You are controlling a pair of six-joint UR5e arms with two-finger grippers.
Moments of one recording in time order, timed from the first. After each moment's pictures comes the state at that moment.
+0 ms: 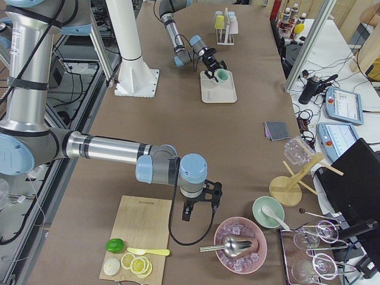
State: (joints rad) left arm -0.44 -2.35 -0.96 -3.24 -1.35 -0.15; right arm 1.59 -1.77 1.68 -1.52 2.34 0.11
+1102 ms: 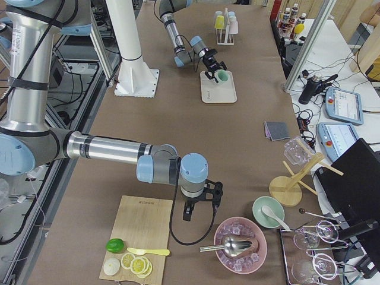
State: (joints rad) left arm -0.44 -2.35 -0.95 -3.23 -1.35 -0.18; right arm 1.59 -1.76 1.67 -1.52 2.33 0.11
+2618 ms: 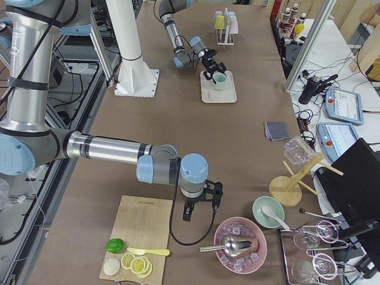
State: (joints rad) left arm -0.44 -2.37 -0.94 -3.24 -1.36 -0.21; right arm 1.59 -1.76 1.67 -1.52 2.33 0.11
